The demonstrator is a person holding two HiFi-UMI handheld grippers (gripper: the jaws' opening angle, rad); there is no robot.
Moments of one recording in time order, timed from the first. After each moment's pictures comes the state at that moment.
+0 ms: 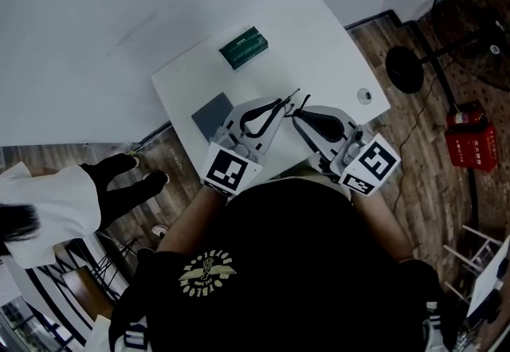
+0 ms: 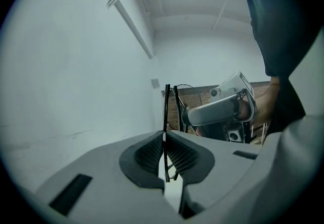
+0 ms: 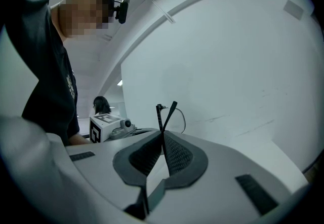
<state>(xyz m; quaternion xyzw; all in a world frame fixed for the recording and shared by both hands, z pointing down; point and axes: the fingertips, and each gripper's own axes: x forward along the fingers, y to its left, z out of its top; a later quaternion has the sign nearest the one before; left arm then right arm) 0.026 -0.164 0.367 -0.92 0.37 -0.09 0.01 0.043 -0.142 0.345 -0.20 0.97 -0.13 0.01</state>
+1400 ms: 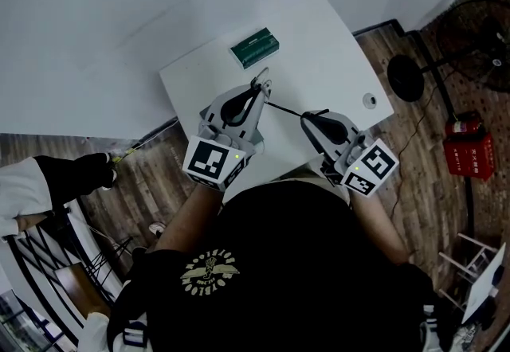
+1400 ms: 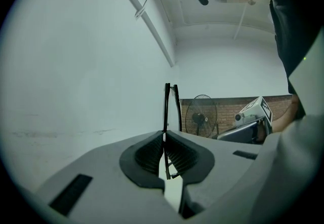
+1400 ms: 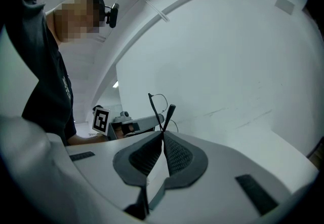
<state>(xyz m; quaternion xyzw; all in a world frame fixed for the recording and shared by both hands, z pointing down) -0.056 -0.174 0.346 -0.89 0.46 -0.01 -0.04 0.026 -0.133 0.368 -0.22 0.96 -0.16 0.02</state>
